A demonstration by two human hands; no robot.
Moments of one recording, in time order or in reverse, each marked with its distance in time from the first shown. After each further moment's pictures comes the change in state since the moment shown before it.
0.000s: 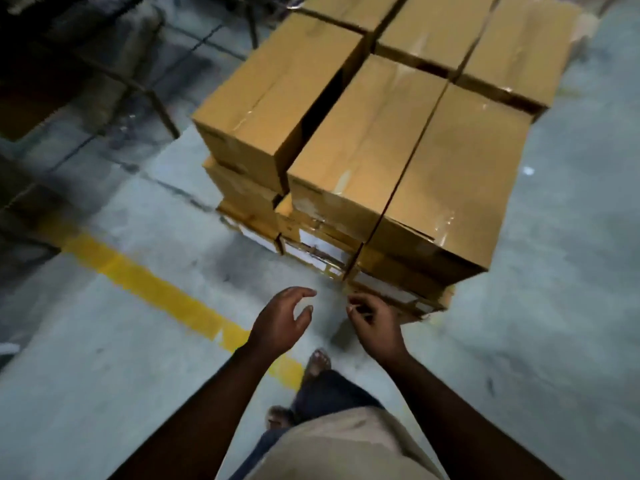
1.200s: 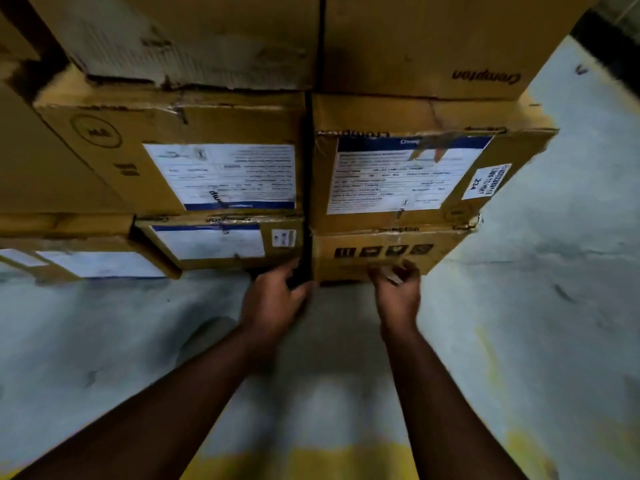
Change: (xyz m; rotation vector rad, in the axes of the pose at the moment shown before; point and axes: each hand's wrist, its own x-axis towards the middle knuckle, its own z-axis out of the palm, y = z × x) left_hand 0.197 -0.335 0.338 0.026 -0.241 0.206; right_hand 0.162 0.416 0.216 0.556 0.990 0.405
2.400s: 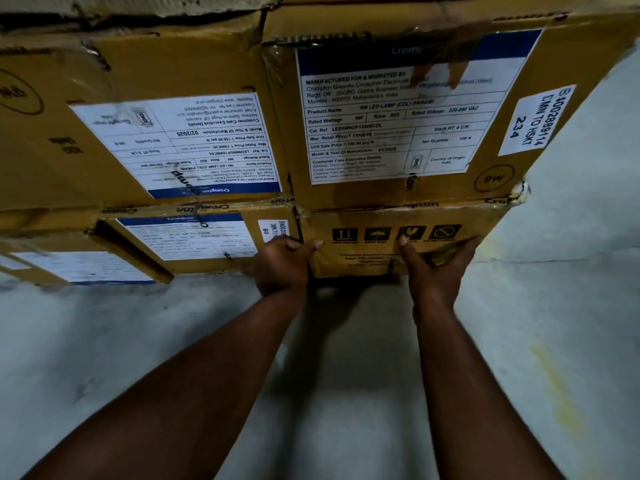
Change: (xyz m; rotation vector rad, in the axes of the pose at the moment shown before) left_hand 0.091 -0.016 0.077 -0.183 0.513 -0.236; right_hand 0.092 0.048 0.004 0.037 0.065 -0.103
